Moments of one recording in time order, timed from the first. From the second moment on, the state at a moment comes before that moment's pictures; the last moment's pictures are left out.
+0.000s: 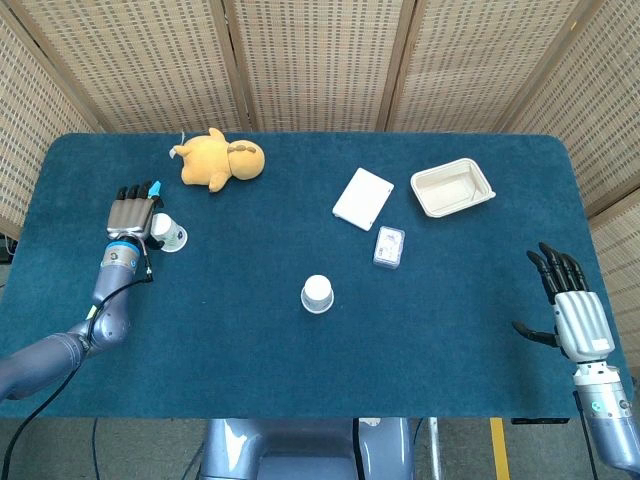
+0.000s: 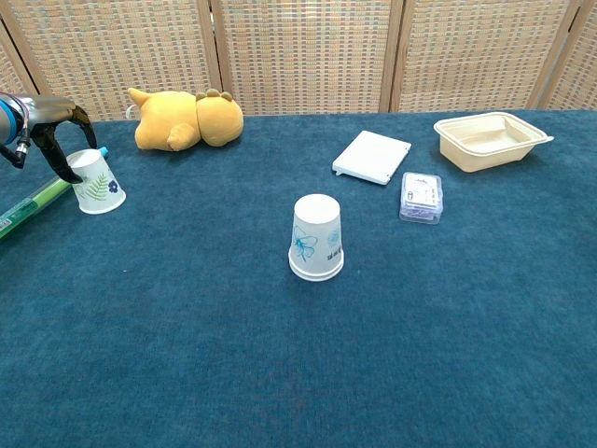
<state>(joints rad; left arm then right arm) -0.95 -1.53 -0.16 -1.00 0.44 0.74 0.60 0.23 -1.22 0.11 -1.40 -1.52 1.44 0.26</state>
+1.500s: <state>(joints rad) -0.95 -1.22 -0.24 -1.89 0.85 0.97 0.60 0.22 -1.21 0.10 -1.44 -1.56 1.47 0.26</state>
